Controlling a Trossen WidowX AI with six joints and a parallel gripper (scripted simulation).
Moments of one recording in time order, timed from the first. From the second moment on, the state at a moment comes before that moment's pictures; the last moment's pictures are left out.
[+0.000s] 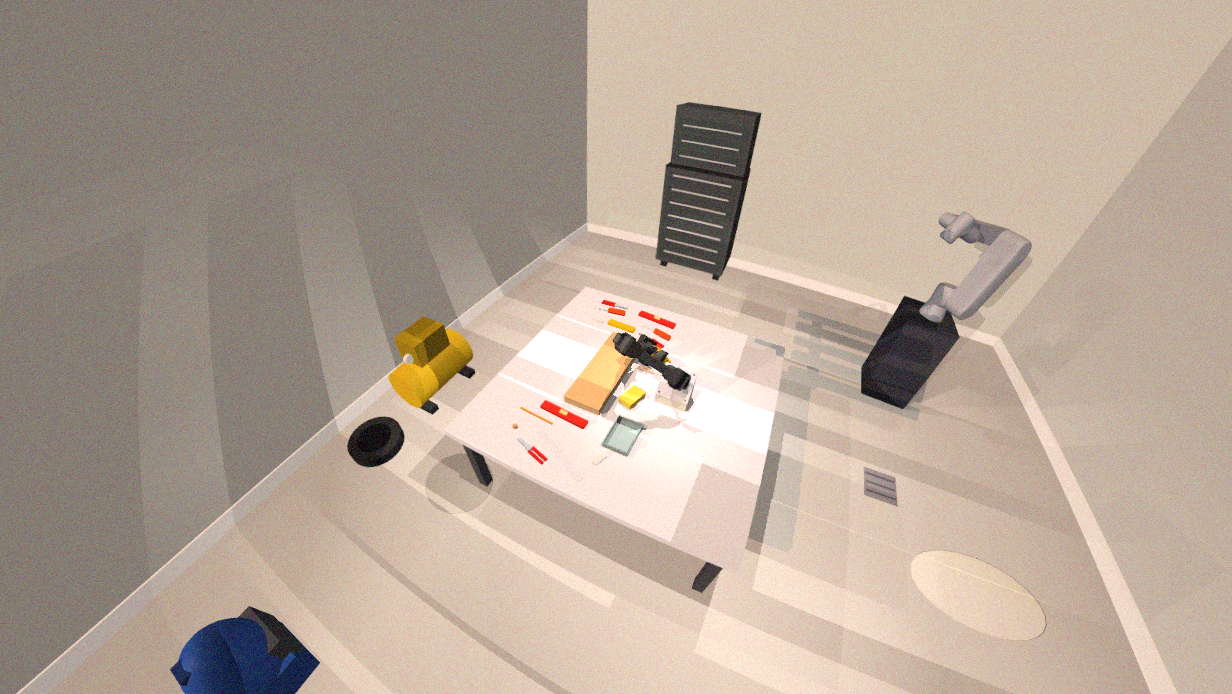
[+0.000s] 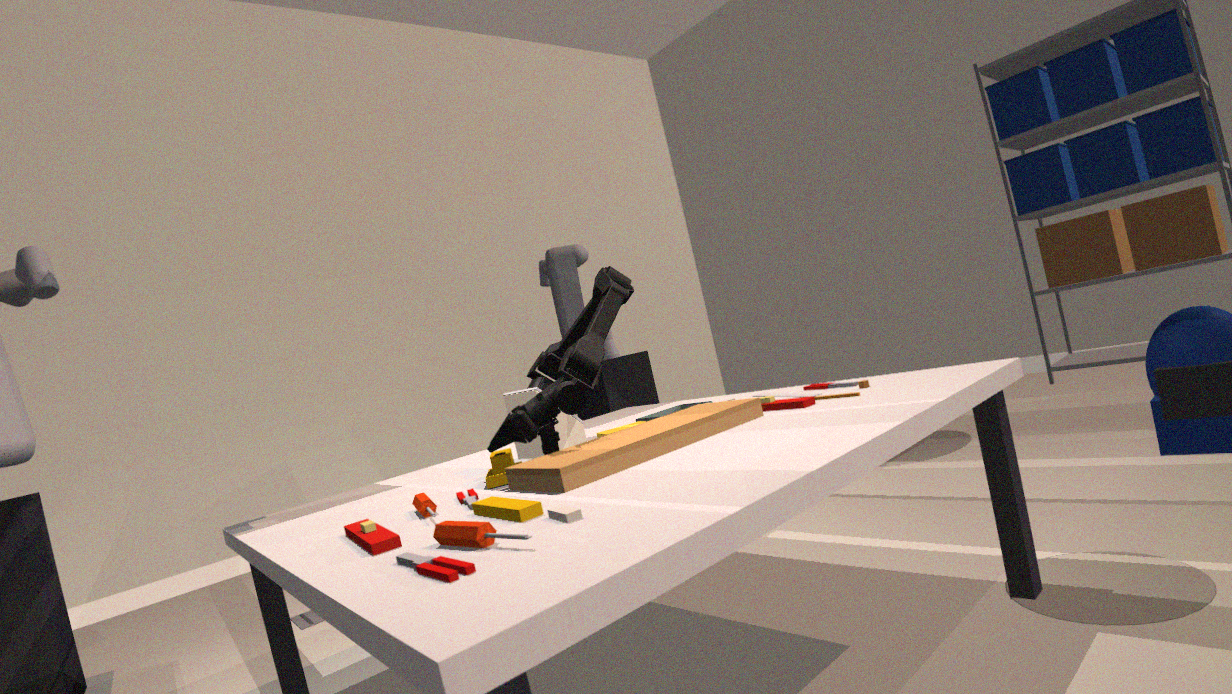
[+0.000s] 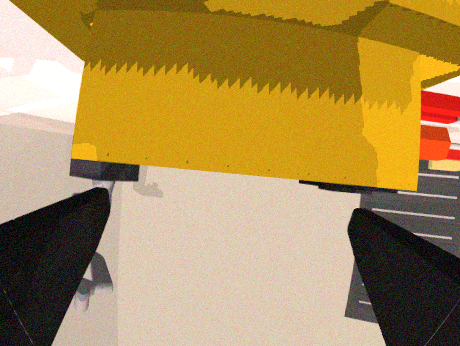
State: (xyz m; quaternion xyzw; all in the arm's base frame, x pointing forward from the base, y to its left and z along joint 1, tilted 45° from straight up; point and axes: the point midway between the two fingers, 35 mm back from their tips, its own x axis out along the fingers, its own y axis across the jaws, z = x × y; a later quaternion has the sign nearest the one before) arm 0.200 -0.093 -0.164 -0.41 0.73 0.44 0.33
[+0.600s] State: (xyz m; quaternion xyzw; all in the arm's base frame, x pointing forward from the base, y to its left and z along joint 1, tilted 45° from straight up) arm 0.207 -0.140 -0.113 -0.40 0.73 0.42 0.35
